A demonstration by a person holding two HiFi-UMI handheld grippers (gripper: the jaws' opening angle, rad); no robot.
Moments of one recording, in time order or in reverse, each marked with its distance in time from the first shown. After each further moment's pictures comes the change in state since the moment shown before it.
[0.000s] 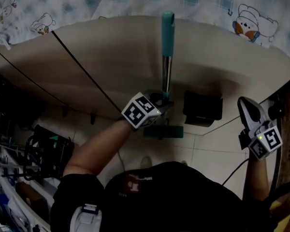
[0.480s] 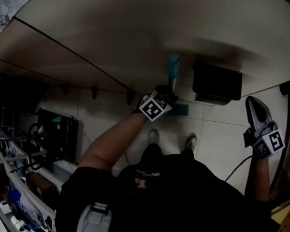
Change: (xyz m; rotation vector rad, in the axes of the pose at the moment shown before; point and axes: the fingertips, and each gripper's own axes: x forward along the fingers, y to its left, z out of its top) left arm 0.124 -0.022 -0.188 -0.011 0.195 -0.034; right arm -0.006 -0.009 -0.144 0.167 0.112 -0.041
